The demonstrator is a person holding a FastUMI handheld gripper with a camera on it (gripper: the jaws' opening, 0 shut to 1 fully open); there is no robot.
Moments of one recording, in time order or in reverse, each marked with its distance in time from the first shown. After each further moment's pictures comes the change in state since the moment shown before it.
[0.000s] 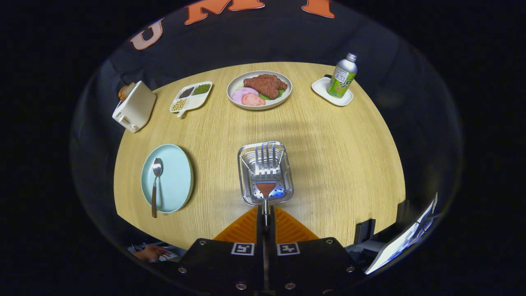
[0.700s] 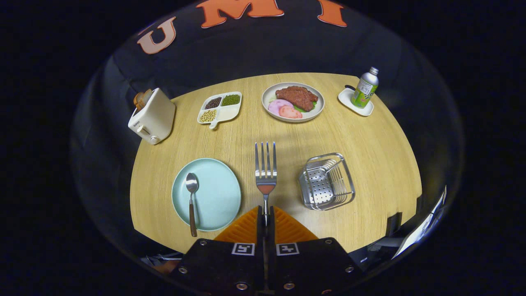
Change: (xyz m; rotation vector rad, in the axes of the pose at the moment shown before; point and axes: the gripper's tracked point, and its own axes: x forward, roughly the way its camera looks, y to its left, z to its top) arm -0.026 0.085 0.022 0.061 -0.093 0.076
